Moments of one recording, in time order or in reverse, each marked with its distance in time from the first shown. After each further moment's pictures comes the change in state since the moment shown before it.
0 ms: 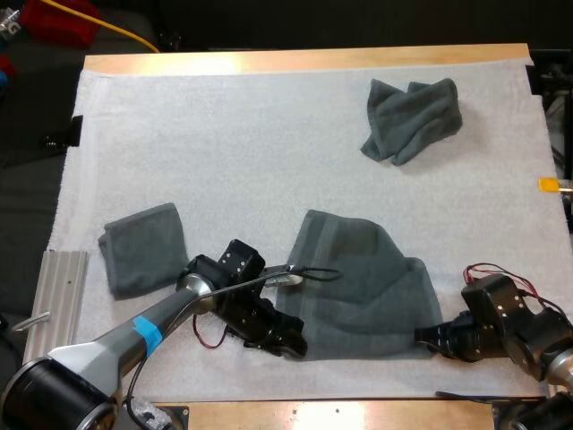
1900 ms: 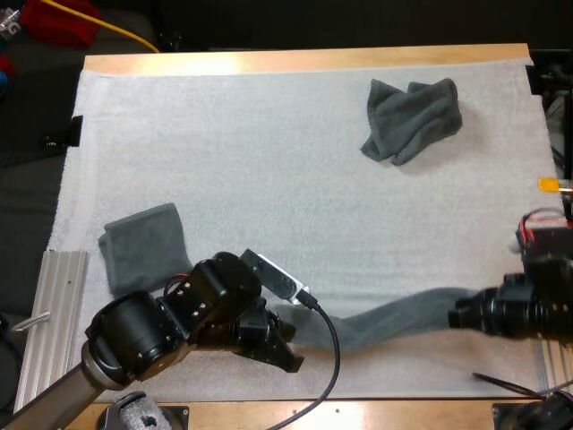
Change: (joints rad) left arm -0.369 -0.567 -0.474 0.526 -0.542 -0.065; right arm 0.125 -0.079 -0.775 0.653 0.080 -0.085
